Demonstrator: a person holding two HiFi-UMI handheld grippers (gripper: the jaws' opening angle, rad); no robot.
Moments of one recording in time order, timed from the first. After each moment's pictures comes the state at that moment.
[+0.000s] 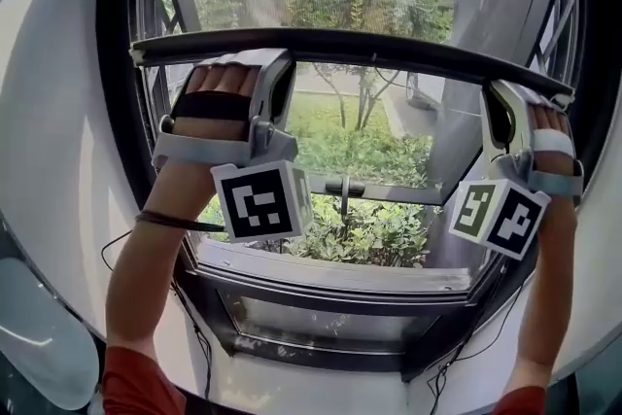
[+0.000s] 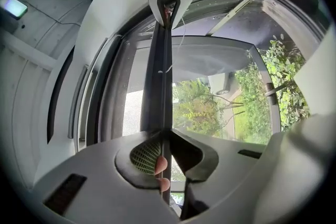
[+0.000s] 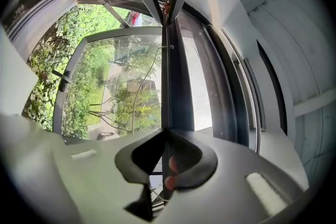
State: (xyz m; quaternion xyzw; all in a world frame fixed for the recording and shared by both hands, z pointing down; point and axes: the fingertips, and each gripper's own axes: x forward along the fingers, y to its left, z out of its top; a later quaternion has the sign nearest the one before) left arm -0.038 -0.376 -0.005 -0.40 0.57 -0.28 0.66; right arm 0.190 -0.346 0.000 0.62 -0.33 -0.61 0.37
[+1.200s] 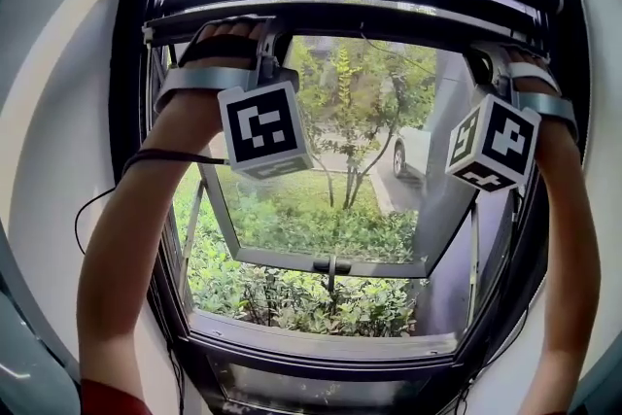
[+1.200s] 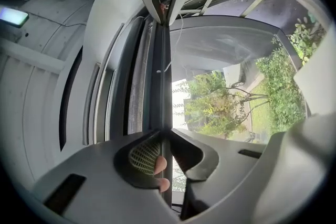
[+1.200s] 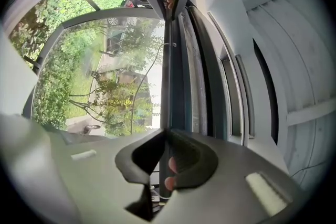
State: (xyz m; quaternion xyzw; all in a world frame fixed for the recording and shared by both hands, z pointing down) left arm -0.040 -0.385 -0.166 -0.37 0.60 -0.25 0.66; right arm 0.186 -0.350 -0.174 0.64 -0.27 -0.62 0.36
